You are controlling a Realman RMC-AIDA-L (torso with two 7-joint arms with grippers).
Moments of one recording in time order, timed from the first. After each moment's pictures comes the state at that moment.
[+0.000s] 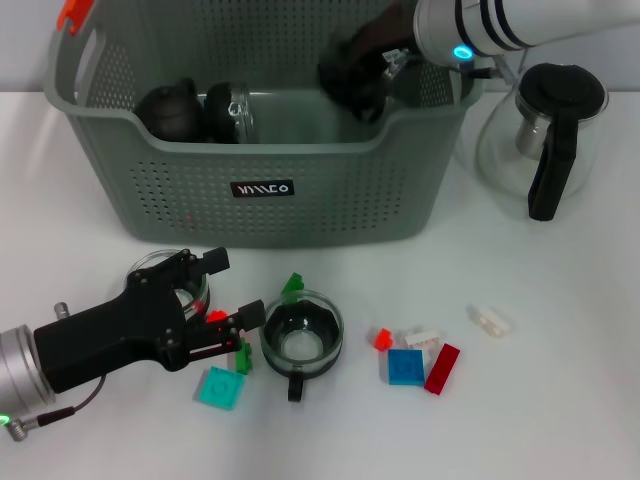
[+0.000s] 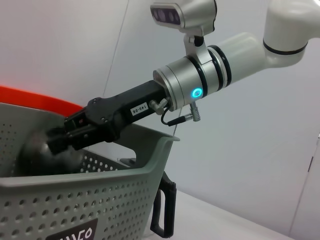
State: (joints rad) left arm -0.37 -2.12 0.36 0.44 2.04 1.72 -1.04; right arm 1.20 2.08 -1.15 -0.44 -2.29 -0.70 1.97
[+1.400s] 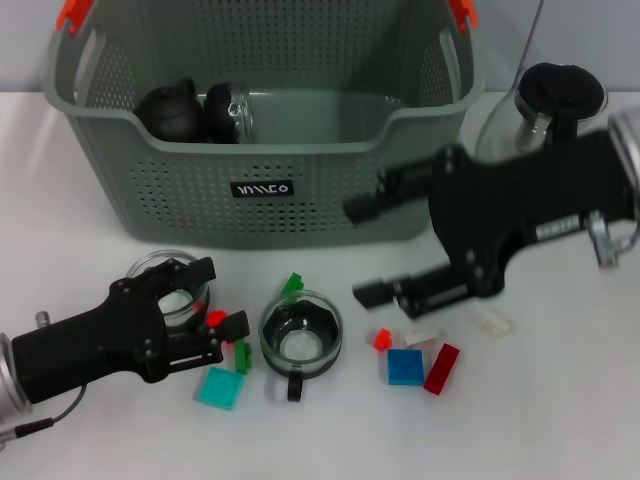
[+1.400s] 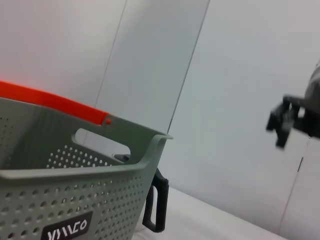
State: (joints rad) left arm -0.36 -2.10 0.35 0.46 2.06 1.77 -1.08; right arm 0.62 2.08 -1.12 -1.25 -1.86 -1.78 1.68
